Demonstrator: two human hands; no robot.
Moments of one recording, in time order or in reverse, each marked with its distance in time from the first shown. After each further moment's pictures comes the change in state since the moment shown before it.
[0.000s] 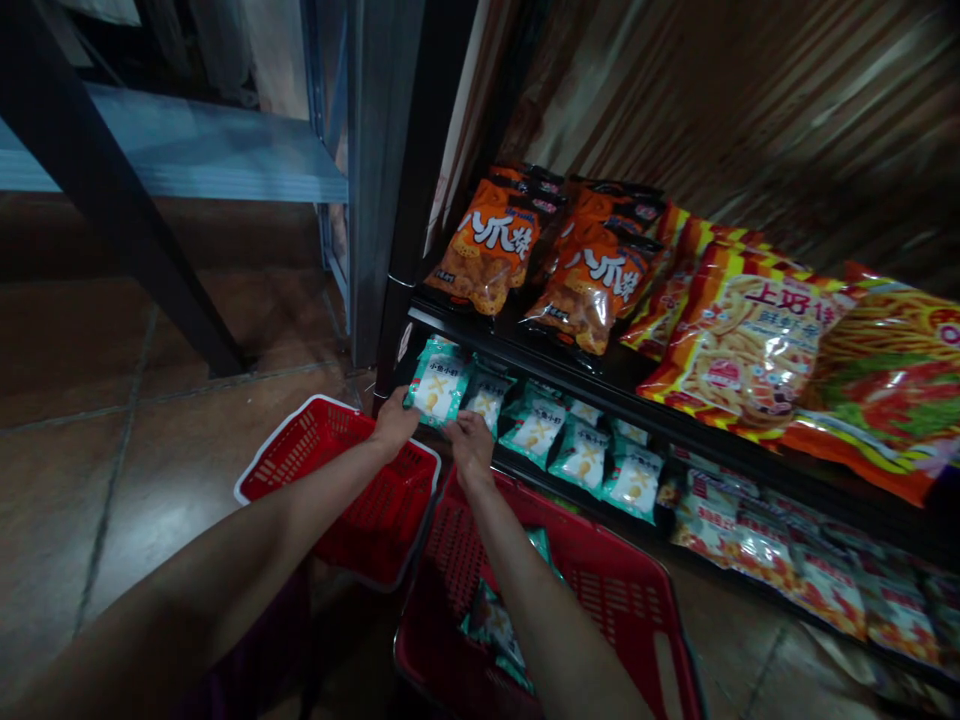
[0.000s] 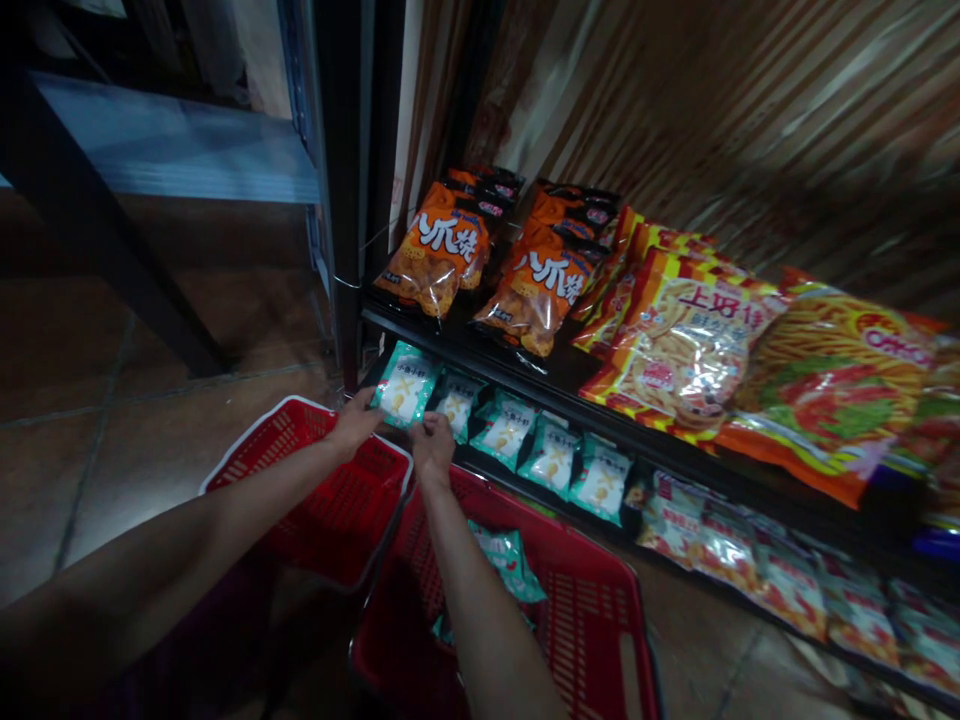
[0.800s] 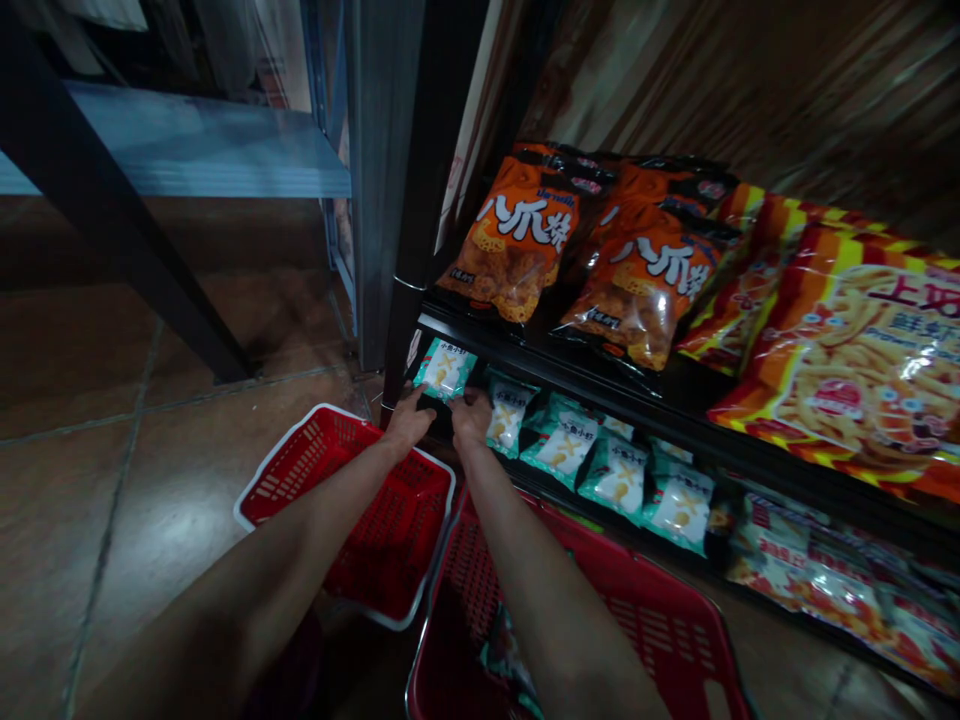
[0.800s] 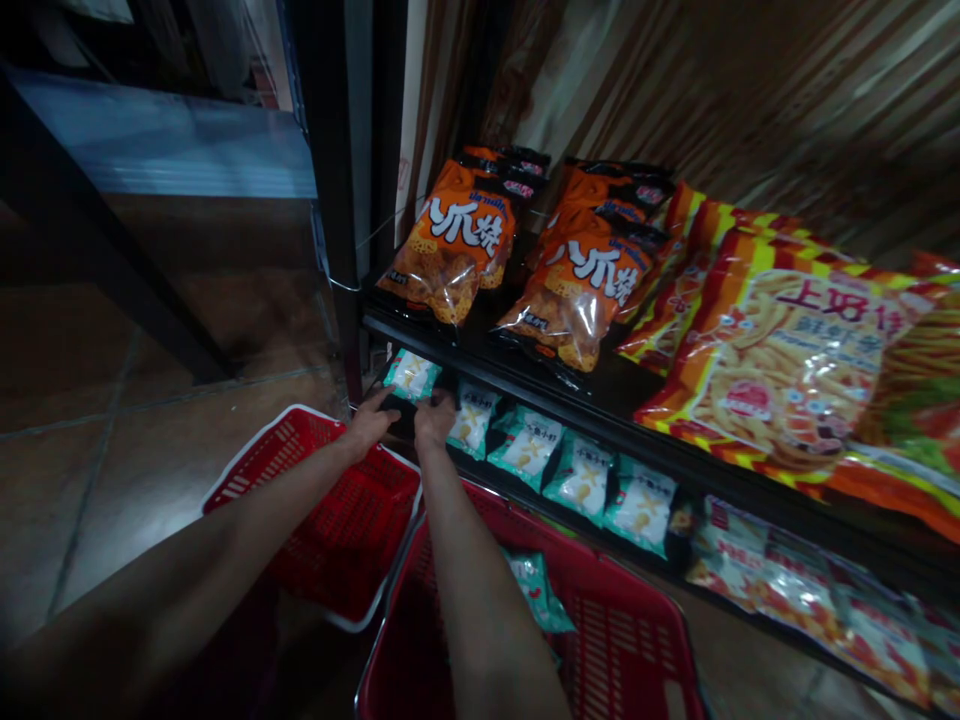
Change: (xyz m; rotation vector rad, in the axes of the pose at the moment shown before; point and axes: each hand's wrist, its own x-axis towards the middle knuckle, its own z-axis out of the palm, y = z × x) left_hand 0.048 -0.017 0.010 0.003 -0.042 0.037; right_hand 0.068 0.012 0.062 -0.120 0.176 0.063
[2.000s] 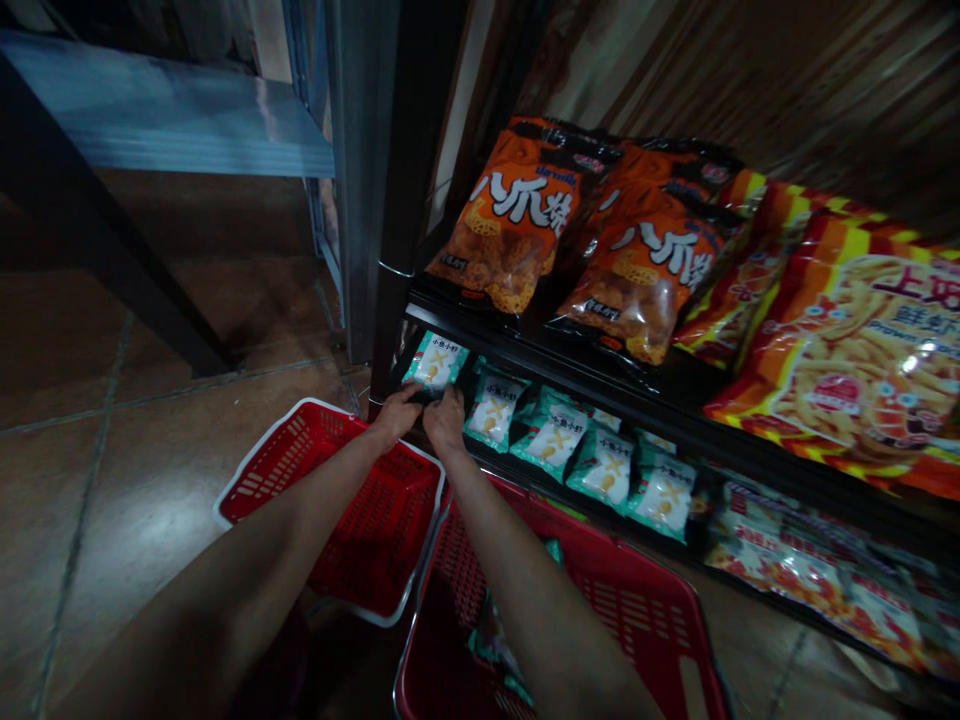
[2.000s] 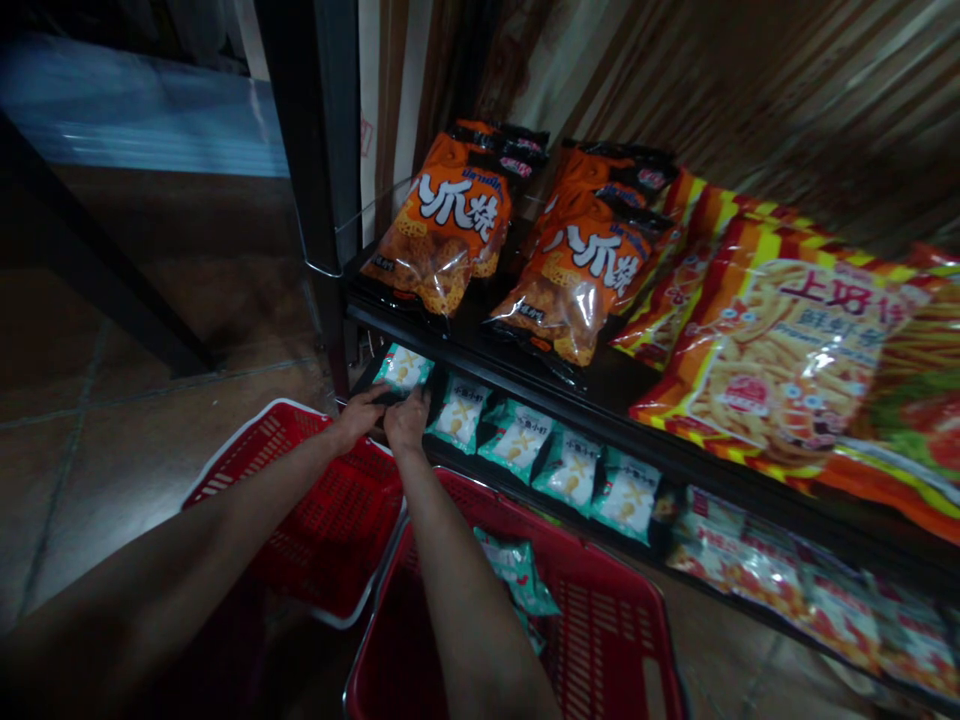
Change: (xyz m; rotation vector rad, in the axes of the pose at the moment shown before) left_hand 0.013 -0.010 0.003 -0.123 -0.091 0.004; right_hand -0.020 0.004 0.007 -0.420 -0.182 -0.304
